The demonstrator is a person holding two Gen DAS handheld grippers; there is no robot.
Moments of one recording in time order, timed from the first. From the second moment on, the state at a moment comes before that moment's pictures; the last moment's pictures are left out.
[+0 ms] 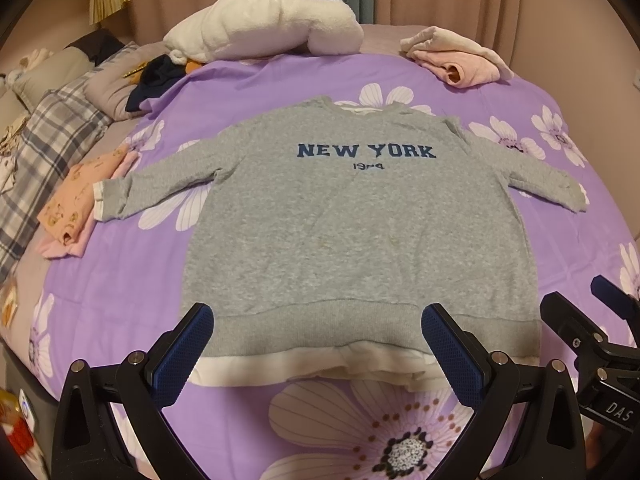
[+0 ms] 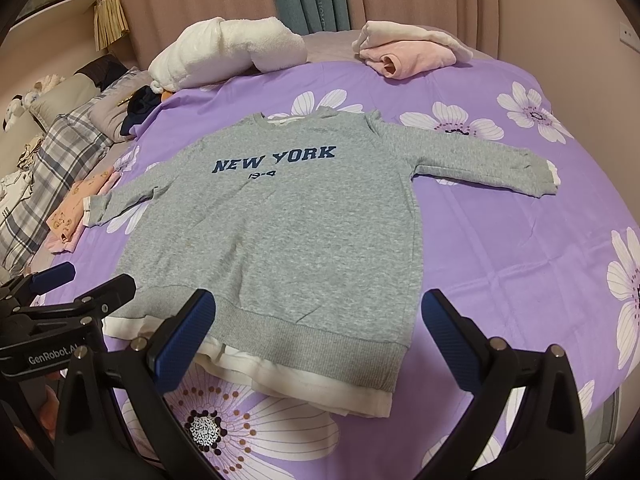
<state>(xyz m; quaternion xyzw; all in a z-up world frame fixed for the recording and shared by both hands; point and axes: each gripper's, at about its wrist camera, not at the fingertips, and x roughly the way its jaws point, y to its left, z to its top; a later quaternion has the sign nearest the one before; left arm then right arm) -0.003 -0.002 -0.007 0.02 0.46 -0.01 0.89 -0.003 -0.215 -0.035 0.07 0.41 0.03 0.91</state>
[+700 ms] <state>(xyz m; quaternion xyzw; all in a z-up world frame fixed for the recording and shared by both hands) 0.072 0.040 -0.066 -0.21 0.53 -0.09 0.81 0.044 -0.423 -0.102 0.40 0.34 -0.03 0.85</state>
